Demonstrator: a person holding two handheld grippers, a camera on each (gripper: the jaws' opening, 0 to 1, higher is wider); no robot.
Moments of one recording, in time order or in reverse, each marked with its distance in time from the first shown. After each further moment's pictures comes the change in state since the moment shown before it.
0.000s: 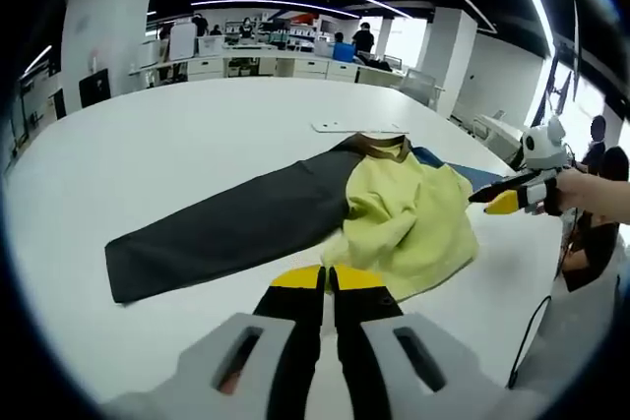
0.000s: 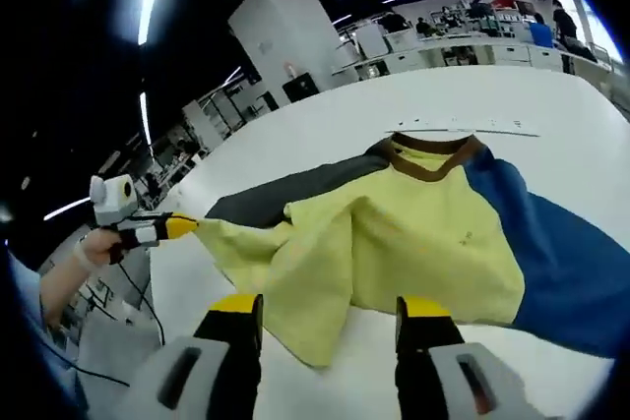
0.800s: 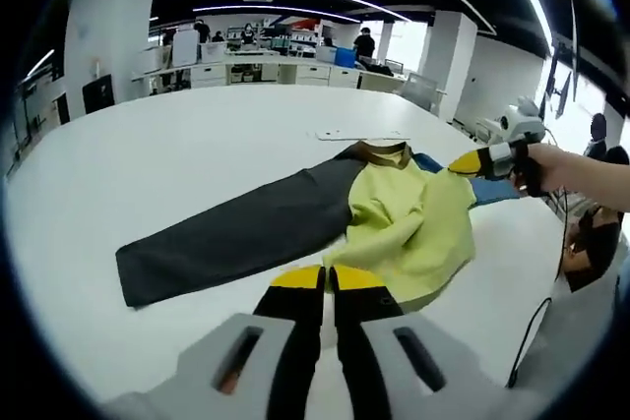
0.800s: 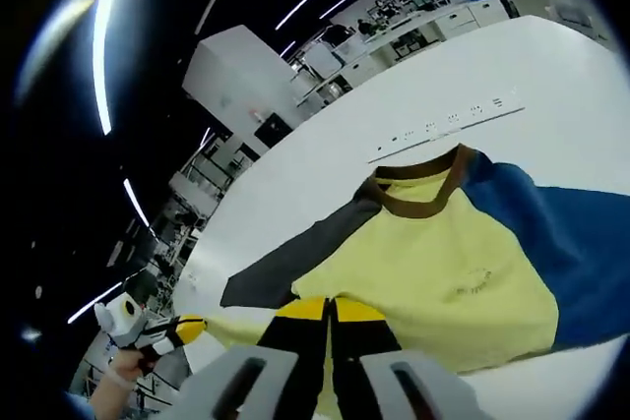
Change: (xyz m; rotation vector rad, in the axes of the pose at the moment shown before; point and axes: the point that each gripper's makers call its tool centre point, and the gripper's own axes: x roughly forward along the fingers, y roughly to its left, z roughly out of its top) left arm -0.004 0.008 0.014 0.011 -0.022 0.019; right arm 0.030 -0.010 0.077 0.377 -0.143 0.014
